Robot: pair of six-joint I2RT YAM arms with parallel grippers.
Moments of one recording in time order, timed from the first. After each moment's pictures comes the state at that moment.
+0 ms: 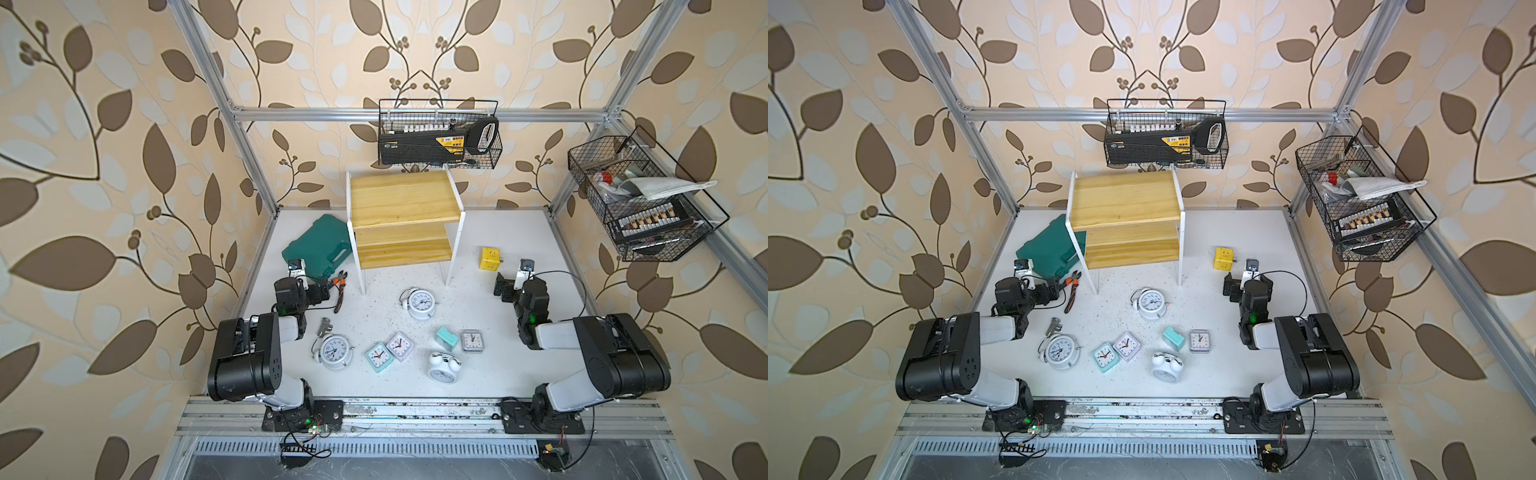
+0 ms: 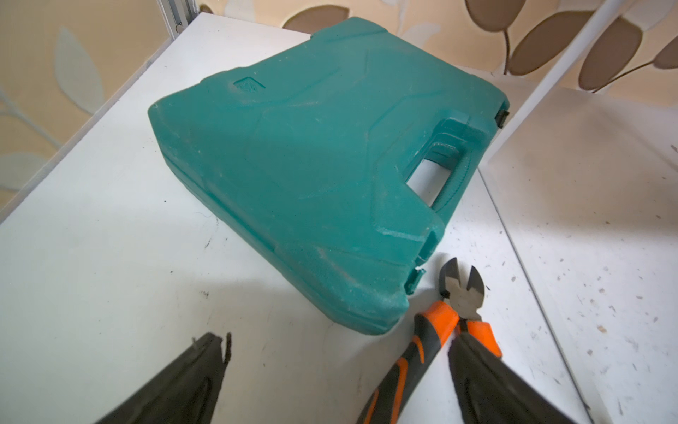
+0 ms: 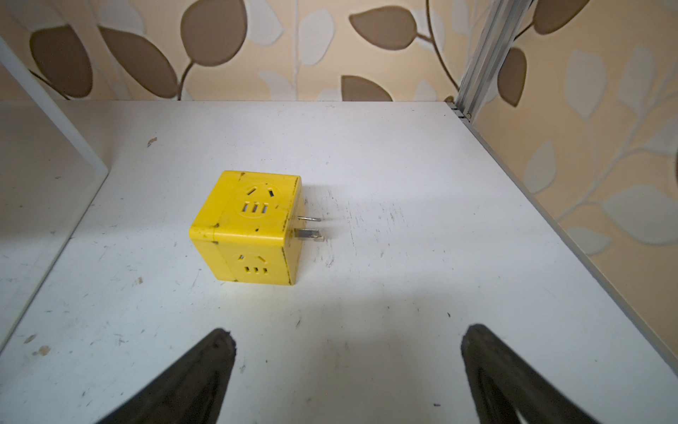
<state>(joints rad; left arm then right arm) 0.14 1.49 0.39 0.59 0.17 -0.08 0.06 1.51 0.31 0.86 0.27 0.03</state>
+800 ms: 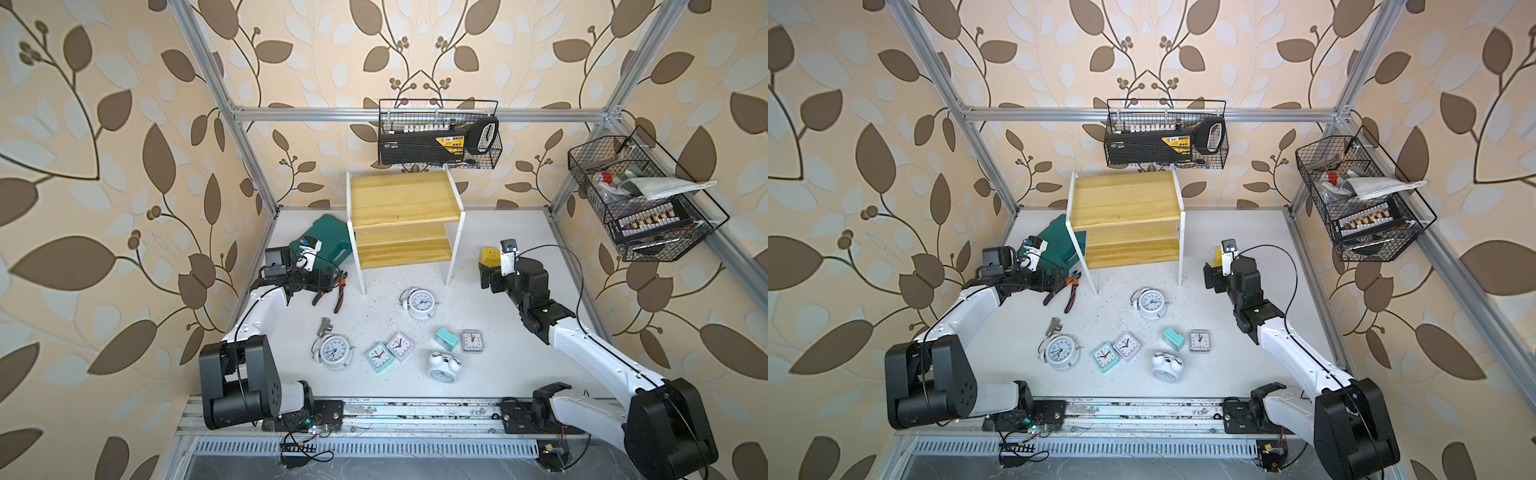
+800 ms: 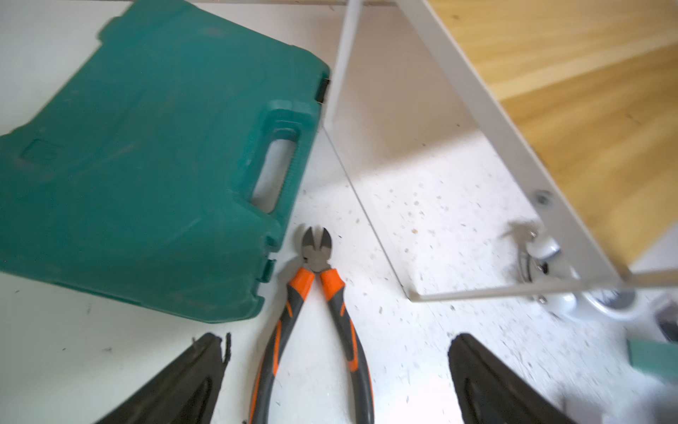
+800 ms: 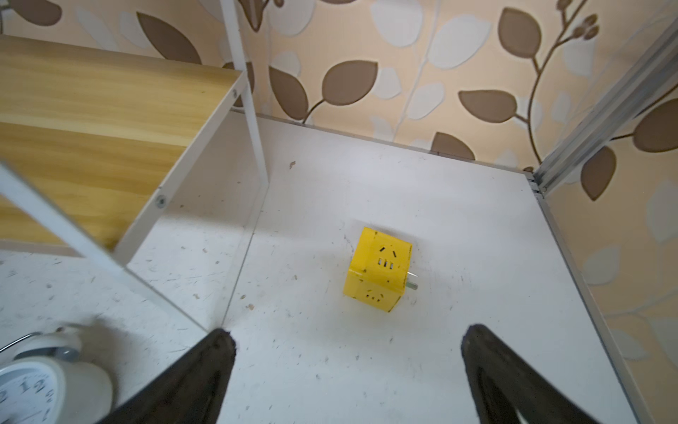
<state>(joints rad) 0.15 1.35 0.86 -0.40 0.57 0.28 0.29 1.11 0.63 0.05 0.21 -0.03</state>
